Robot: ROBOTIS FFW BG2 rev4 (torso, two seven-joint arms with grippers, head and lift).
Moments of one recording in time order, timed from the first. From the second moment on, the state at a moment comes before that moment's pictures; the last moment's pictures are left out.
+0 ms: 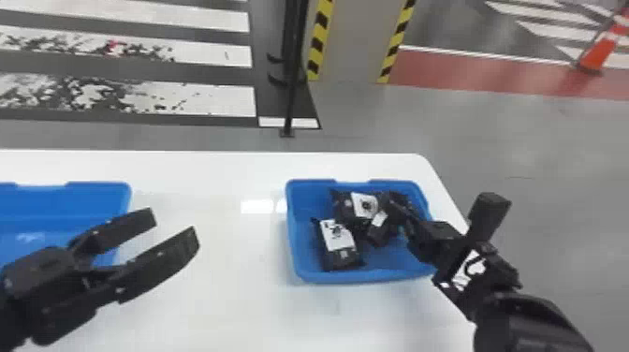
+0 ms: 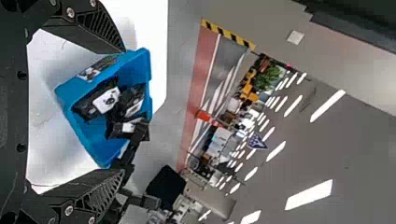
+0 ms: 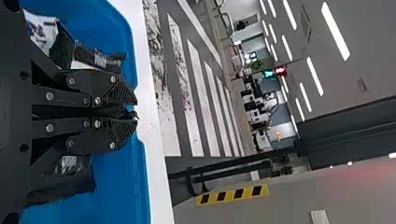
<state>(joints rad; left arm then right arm) 0.41 0.14 0.21 -2.42 0.57 0.85 -0.66 0.14 -0.15 -0.24 -1.71 -0.35 0.33 0.44</state>
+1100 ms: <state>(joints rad) 0.73 0.00 0.50 -2.43 0.36 0.37 -0.59 0.82 0.00 -0.21 -2.34 -0.18 0.01 0.35</state>
